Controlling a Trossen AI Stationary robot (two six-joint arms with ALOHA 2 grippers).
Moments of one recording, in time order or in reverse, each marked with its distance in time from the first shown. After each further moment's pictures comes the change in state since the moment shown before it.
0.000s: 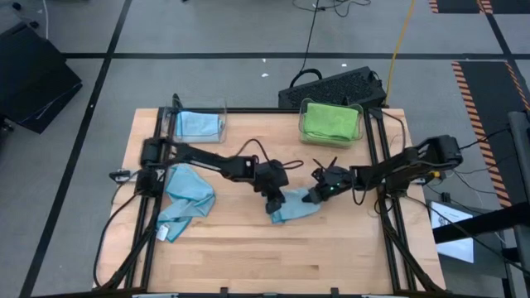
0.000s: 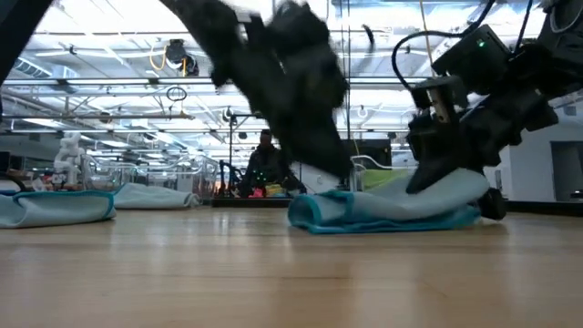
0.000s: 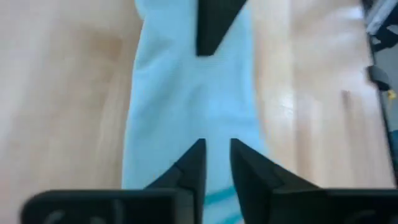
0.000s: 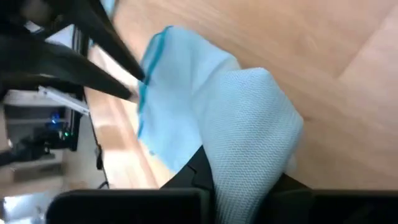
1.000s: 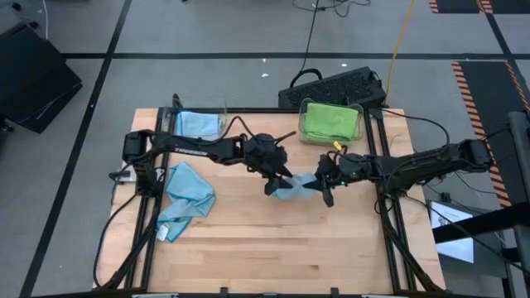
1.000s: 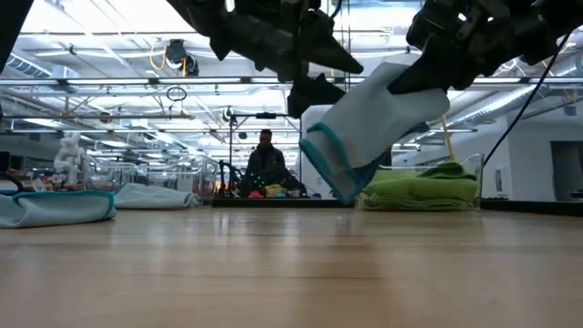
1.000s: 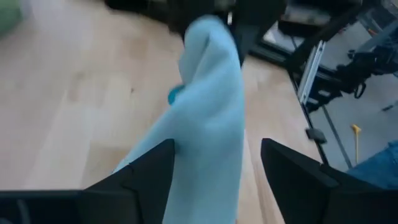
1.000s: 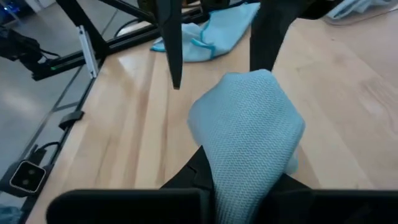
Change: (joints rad) left arm 0.102 -0.166 0.005 0.105 0.104 0.078; right arm 0.006 -0.413 0.172 -0.399 0.136 -0.857
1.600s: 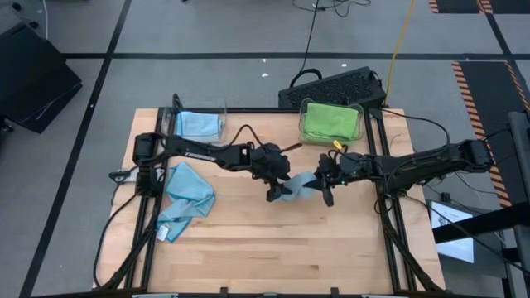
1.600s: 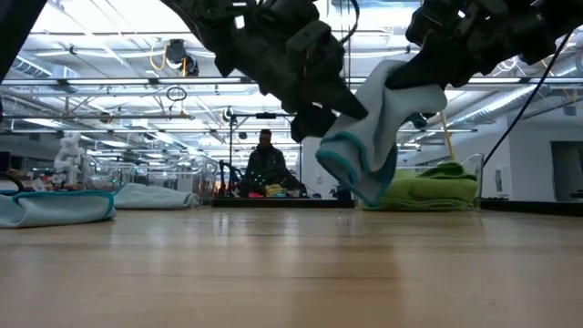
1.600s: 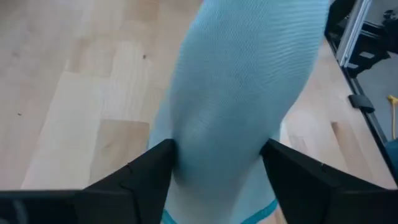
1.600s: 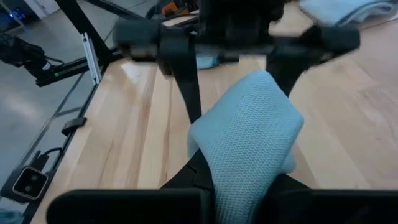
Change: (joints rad) left arm -0.024 0.089 0.001 -0.013 -0.070 0.100; right arm -0.008 -0.001 0.000 0.026 0.000 -0.002
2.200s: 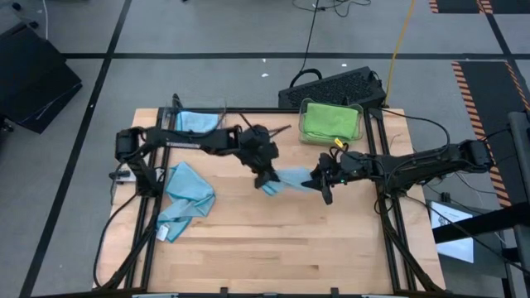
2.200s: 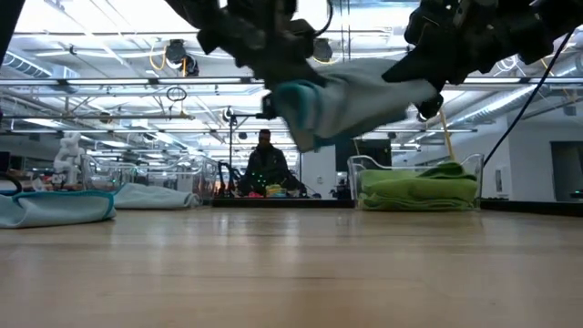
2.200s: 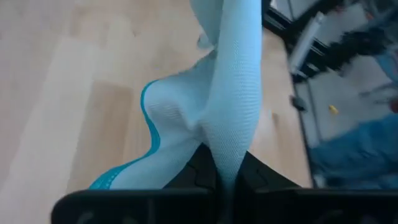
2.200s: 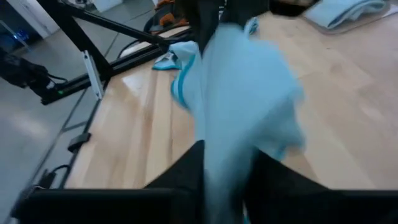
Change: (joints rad) left arm 0.093 -0.168 0.002 -0.241 0.187 -0.115; right arm -0.008 -0.001 0.001 0.022 0.000 0.074
